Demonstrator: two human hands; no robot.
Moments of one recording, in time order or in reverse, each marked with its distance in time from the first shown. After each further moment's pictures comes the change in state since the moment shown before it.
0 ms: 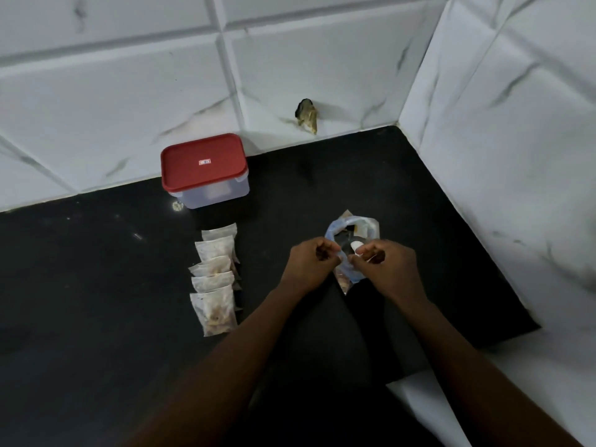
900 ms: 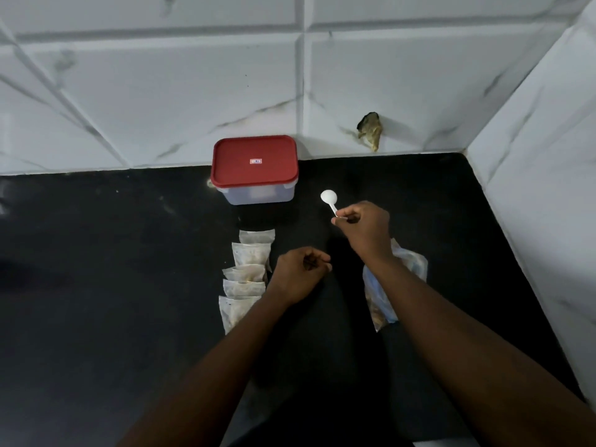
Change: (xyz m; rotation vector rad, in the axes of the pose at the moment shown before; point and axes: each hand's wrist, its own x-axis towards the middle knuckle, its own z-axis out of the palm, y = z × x) left_hand 0.003 -0.035 -0.071 -0.024 0.155 -0.103; right_hand 0.134 -0.071 0.098 0.135 -0.028 -0.150
